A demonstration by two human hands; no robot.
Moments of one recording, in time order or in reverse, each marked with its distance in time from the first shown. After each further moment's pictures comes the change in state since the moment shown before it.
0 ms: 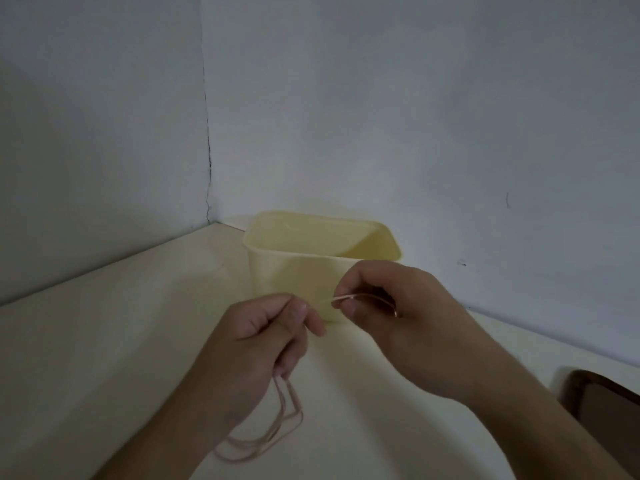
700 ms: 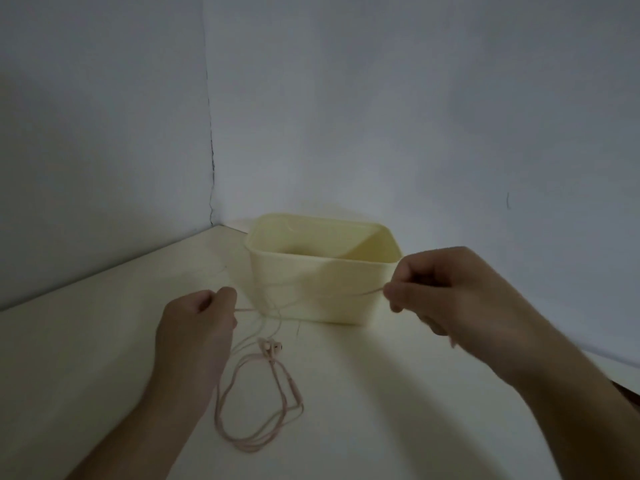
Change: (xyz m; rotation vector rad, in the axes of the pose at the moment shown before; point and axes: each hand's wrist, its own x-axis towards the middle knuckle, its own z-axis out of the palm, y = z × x) left_hand 0.014 -0.008 -0.032 0.335 0.715 -0.264; right_hand -0.004 0.009 -0.040 0.145 0.004 0.152
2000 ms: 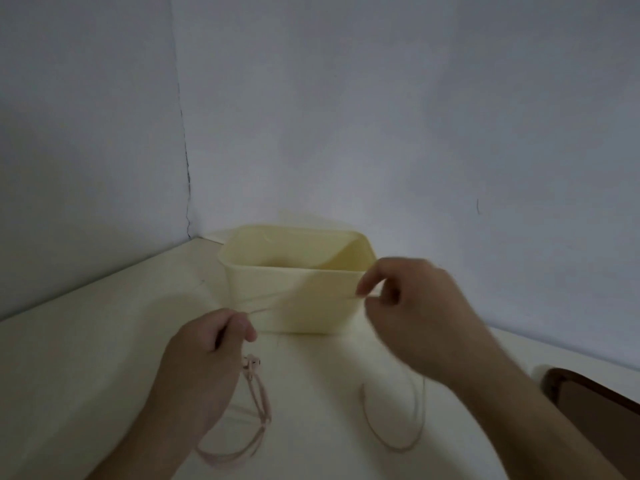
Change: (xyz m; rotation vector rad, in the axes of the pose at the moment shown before) left_hand -0.016 -0.003 0.011 0.233 -0.265 0.286; right_hand 0.010 0.010 0.022 -0.361 0.272 0.059
